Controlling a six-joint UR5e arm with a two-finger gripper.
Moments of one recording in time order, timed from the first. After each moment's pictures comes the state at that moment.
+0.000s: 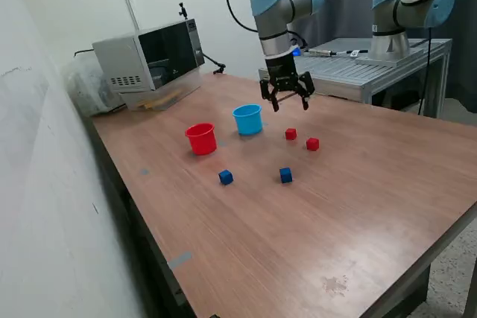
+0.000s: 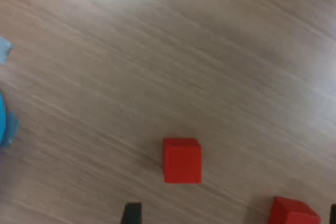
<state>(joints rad) -0.10 -1.06 1.74 -2.19 -1.51 2.58</state>
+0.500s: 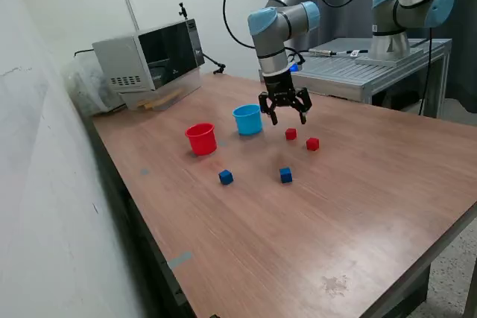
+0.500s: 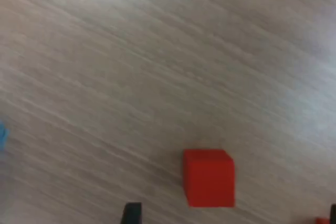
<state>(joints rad) -0.11 -0.97 1.73 -2.25 -1.51 2.58</state>
